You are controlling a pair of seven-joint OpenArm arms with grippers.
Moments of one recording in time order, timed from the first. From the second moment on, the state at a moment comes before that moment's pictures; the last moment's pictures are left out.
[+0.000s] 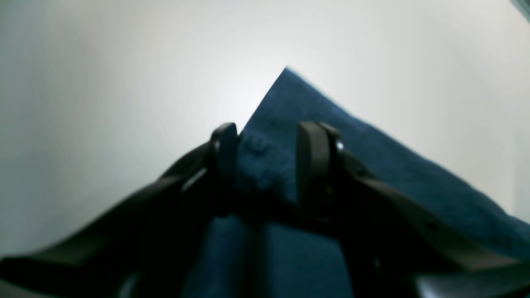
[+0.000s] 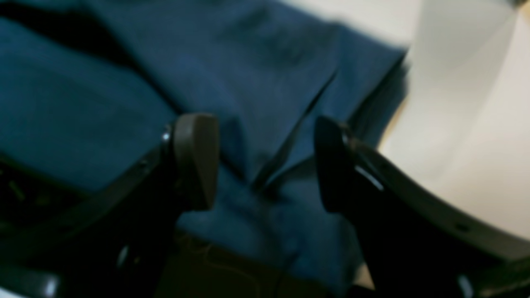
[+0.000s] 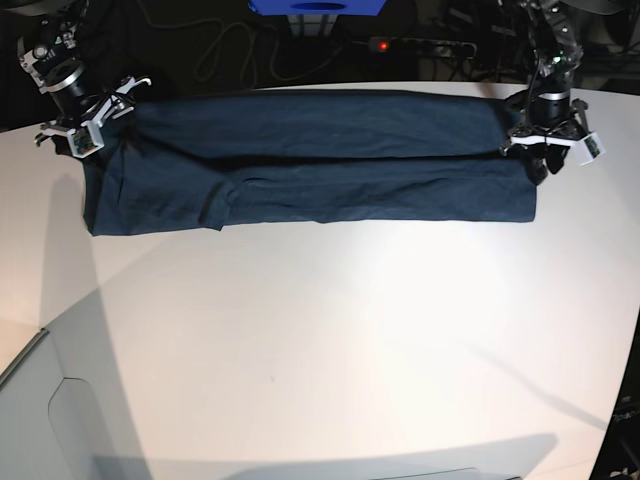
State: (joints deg) left arm 30.5 -7.1 -30.4 104.7 -32.6 -5.2 20.1; right arm -35.6 11.3 30.9 108.2 4.3 43.5 -14.6
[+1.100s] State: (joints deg) left arm 28.2 -7.5 -32.1 101.2 -32.3 -5.1 20.3; right arm -12.3 17.8 18.3 88.1 4.2 46.3 -28.5
